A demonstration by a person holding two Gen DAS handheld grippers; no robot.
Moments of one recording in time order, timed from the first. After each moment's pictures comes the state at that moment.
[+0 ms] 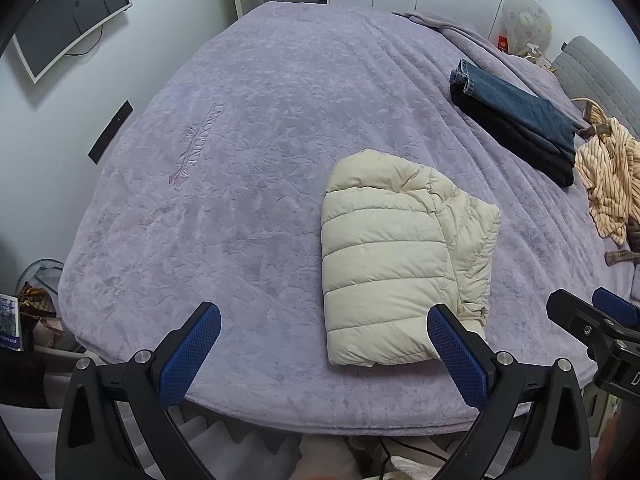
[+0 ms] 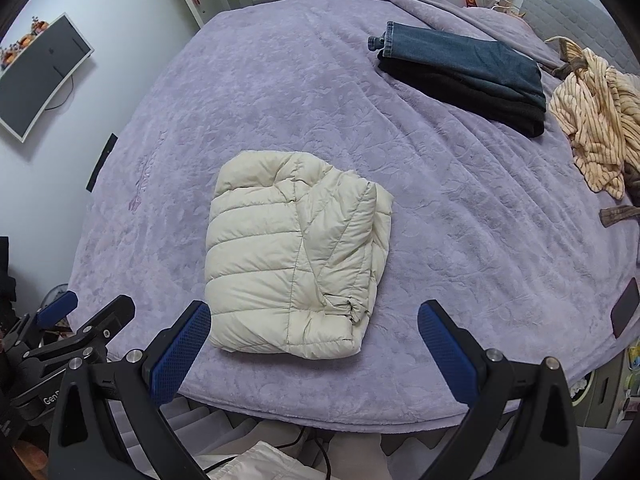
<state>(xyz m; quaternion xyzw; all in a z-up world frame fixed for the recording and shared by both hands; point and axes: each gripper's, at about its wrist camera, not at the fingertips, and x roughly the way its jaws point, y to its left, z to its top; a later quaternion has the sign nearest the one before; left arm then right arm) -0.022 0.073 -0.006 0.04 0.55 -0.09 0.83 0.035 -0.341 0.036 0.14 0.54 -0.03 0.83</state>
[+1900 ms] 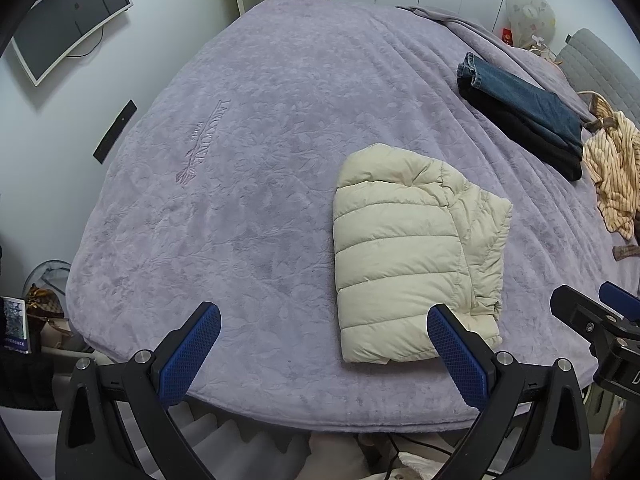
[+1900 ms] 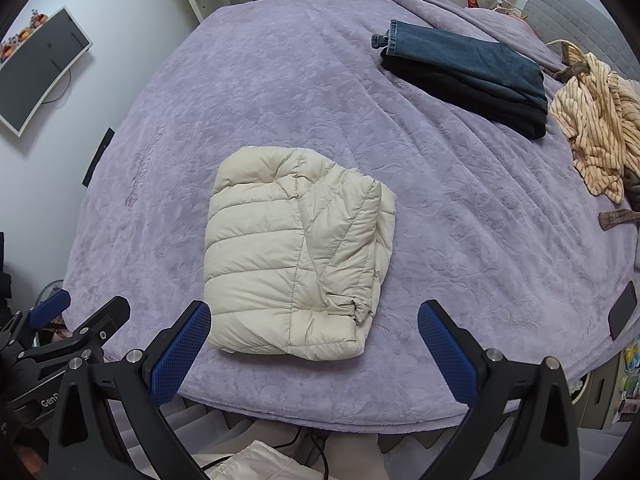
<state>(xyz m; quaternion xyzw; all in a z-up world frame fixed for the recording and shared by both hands) -0.019 0.079 -0.012 0.05 0.55 -0.08 0.83 0.037 -0.339 0.034 0.14 0.54 -0.03 0.83</state>
